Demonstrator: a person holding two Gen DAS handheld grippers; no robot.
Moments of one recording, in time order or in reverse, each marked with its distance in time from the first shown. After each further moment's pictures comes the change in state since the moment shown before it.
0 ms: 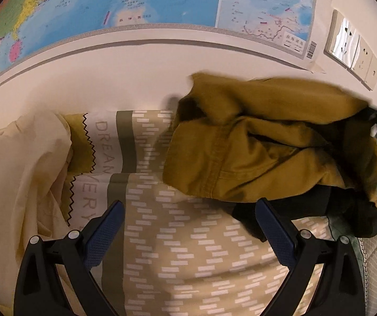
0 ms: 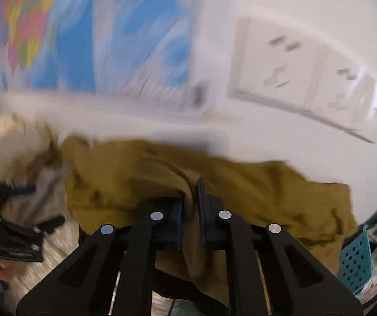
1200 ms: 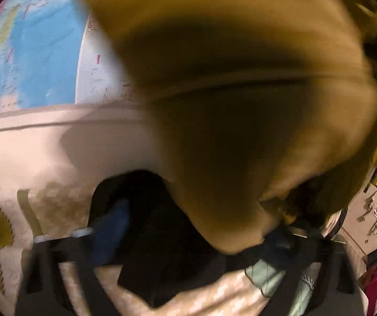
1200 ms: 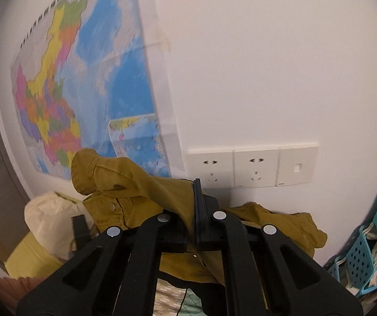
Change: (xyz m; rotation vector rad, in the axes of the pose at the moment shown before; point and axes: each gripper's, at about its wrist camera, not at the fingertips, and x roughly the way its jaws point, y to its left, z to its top) left arm 0.007 -0.062 0.033 0.141 -0.261 -0.379; right arm -0.189 -0.084 0.050 0.193 -0.260 0.132
